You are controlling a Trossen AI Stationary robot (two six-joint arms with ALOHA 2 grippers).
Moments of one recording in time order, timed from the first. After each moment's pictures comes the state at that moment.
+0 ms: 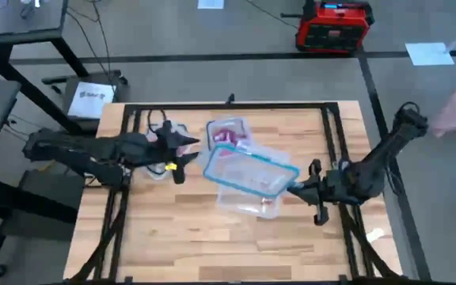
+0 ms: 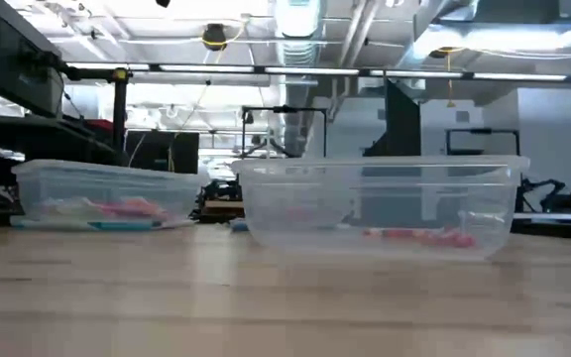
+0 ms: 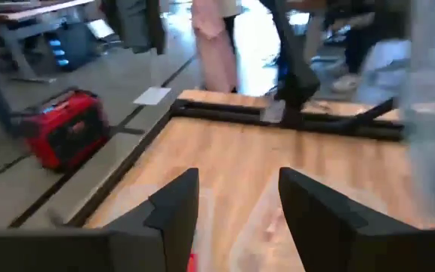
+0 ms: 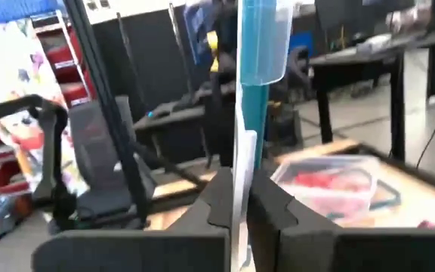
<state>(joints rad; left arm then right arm) -0.16 0.96 0.96 -0.10 -0.38 -0.05 0.79 0.92 0.62 0.44 0.89 0.16</state>
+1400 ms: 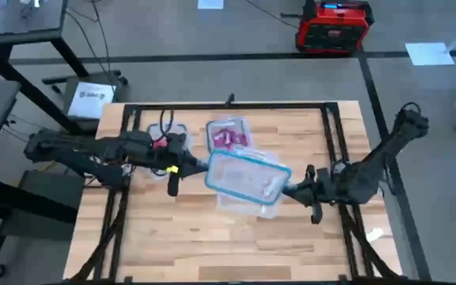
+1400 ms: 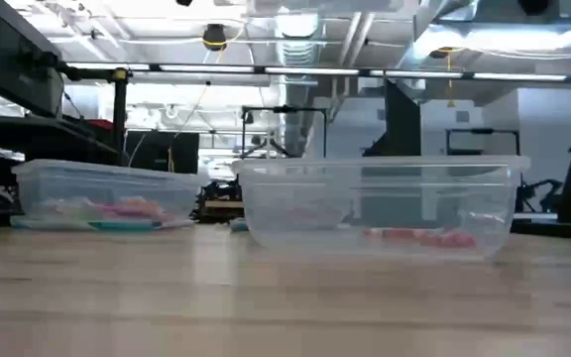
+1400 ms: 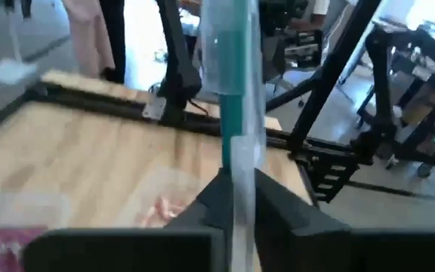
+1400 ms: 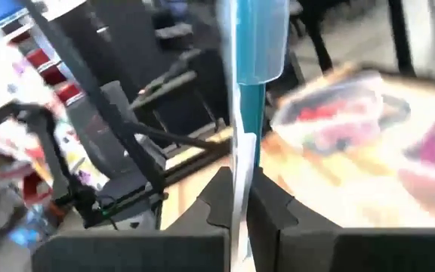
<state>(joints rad) -0.12 1.04 0.97 -0.09 -0.06 -0.35 0.74 0.92 0.62 0.13 0.86 0.74</state>
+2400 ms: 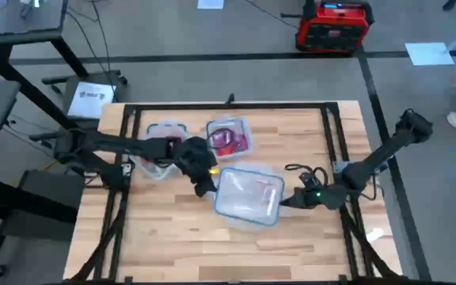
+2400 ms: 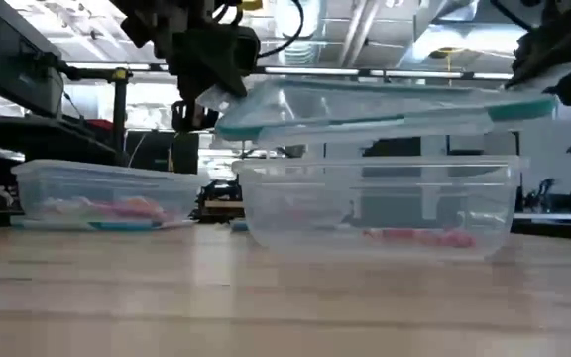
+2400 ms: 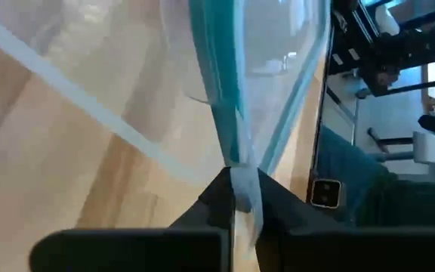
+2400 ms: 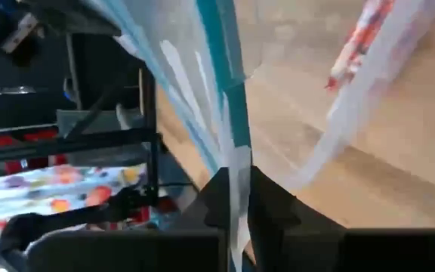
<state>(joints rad) 0.09 1.46 0.96 -0.20 0.45 -0.63 0.64 0.94 0.37 0.02 0.47 1.84</state>
